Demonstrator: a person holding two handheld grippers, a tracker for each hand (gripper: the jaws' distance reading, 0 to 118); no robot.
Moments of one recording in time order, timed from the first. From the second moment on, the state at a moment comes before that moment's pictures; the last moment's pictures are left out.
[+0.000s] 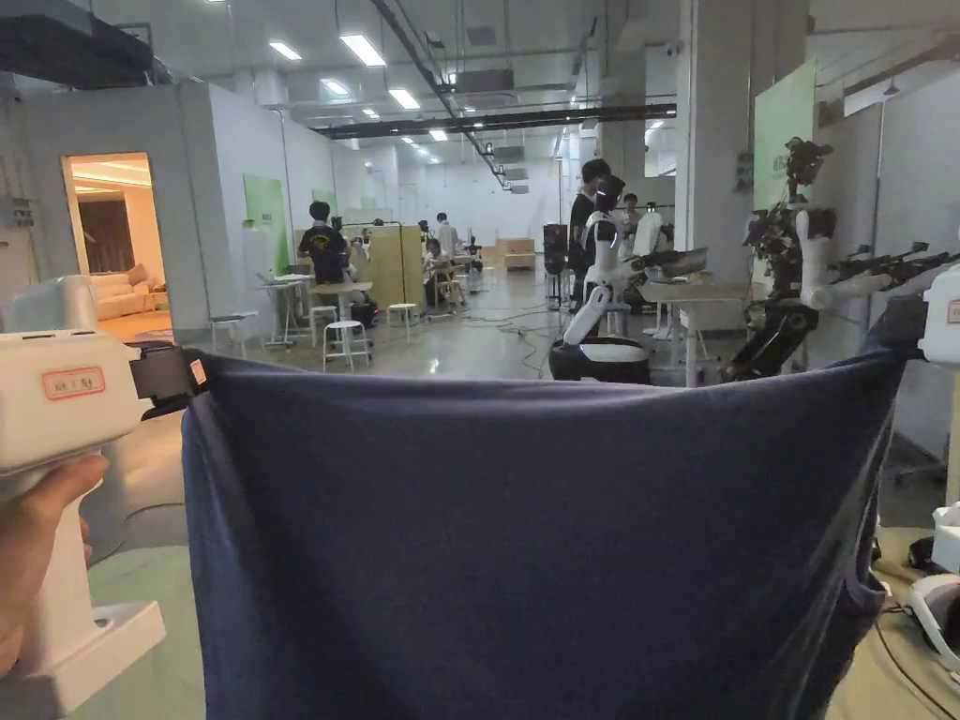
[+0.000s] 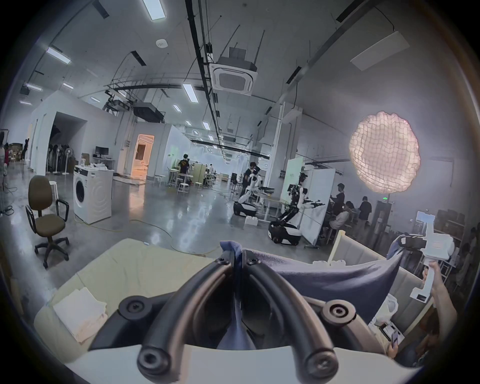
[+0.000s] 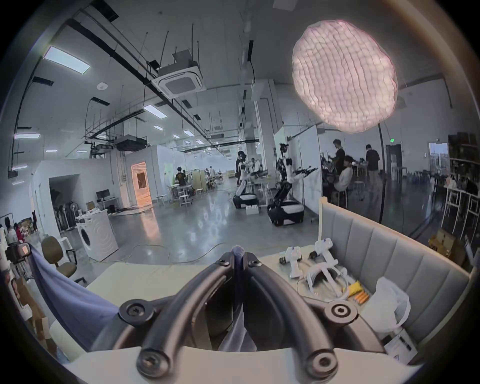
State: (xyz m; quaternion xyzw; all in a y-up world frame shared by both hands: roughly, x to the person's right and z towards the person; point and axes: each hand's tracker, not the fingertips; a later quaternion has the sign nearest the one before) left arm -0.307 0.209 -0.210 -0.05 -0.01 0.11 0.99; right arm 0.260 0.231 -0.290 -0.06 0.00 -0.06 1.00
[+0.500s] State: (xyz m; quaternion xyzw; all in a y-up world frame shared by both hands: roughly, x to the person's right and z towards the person) left arm -0.301 0.224 -0.347 -0.06 0.04 0.09 0.99; right arm 0.238 0.251 -0.410 -0.06 -0.05 -0.02 1.00
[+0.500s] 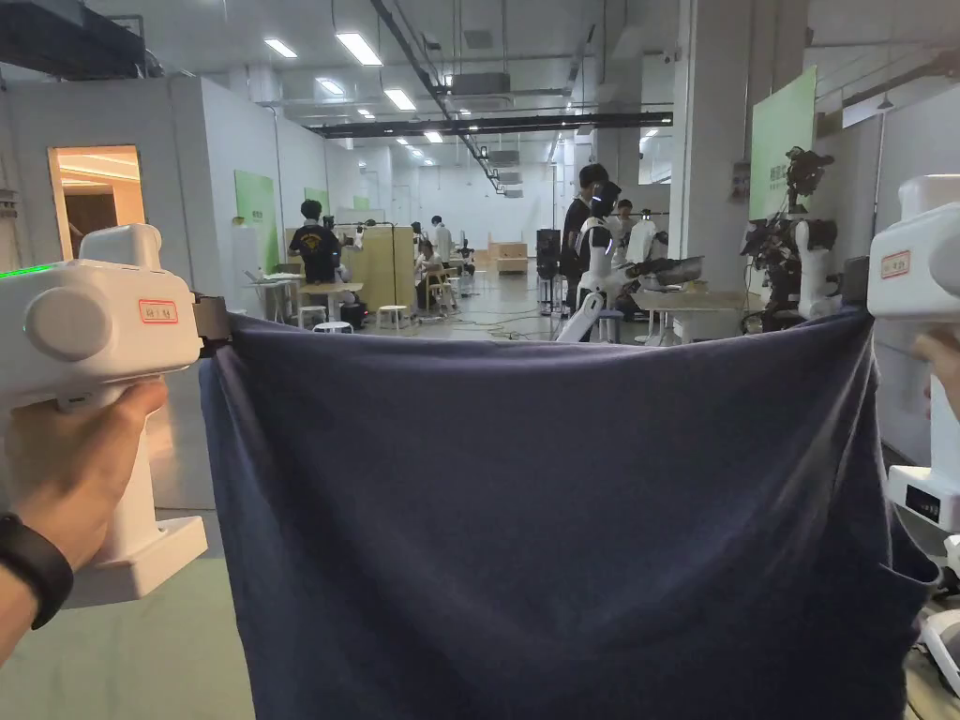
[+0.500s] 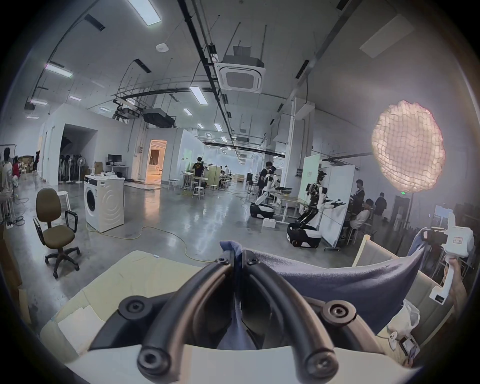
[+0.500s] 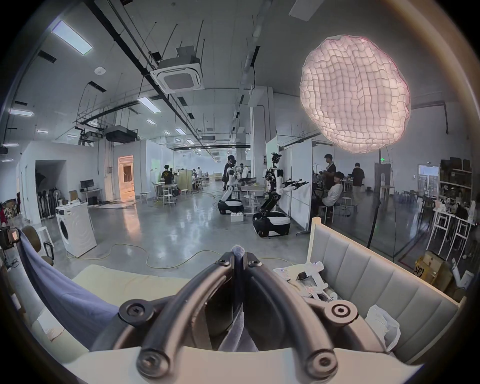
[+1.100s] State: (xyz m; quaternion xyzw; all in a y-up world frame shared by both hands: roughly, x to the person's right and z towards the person) left arm -0.290 0.176 -0.441 -0.10 0.07 0.04 0.99; right arm 0.226 0.218 -0.492 -0.08 -0.05 -0.03 1.00
